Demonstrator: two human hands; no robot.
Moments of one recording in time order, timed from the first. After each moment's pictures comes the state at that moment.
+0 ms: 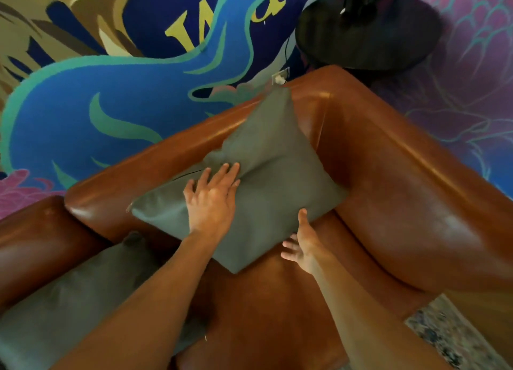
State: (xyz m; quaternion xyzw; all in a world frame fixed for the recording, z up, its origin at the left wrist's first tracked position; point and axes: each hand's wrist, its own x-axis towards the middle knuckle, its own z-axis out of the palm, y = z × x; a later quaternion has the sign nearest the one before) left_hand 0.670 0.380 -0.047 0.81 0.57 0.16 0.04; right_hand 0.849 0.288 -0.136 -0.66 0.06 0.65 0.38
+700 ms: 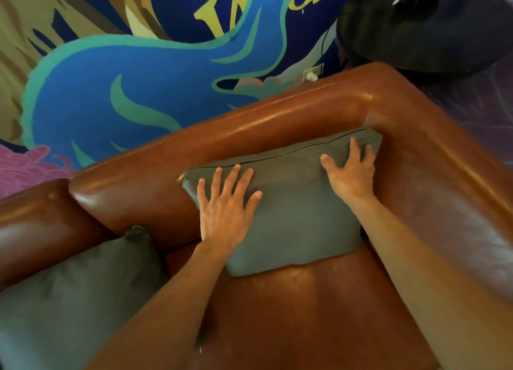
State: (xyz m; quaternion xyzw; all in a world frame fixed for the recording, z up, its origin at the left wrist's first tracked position) left_hand 0.671 0.408 -0.109 0.80 0.60 0.03 0.00; right_hand 0.932 0.415 -0.098 -0.82 -0.37 0.33 0.30
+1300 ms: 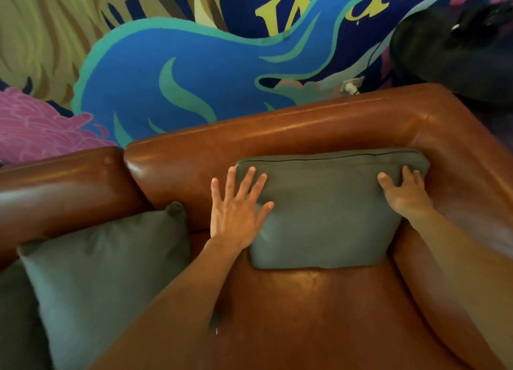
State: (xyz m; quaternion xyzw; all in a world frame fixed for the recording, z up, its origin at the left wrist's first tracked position) left_hand 0.594 0.388 -0.104 0.79 0.61 -0.03 0.01; right_hand 0.950 0.411 -0.103 -0.85 -0.38 0.34 0.13
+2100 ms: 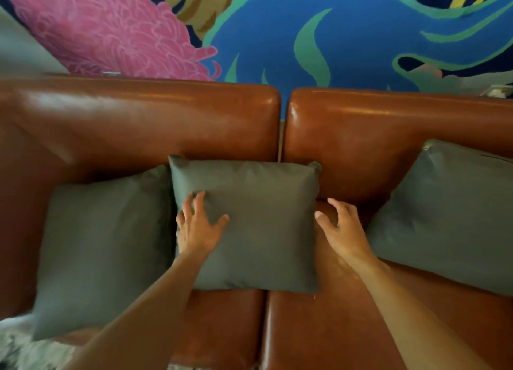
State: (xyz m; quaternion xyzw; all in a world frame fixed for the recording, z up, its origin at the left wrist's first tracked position) left_hand 0.213 0.221 -0.146 0.39 0.88 0.12 0.25; right_hand 0.510 0.300 -0.136 -0.67 -0.60 0.43 0.09
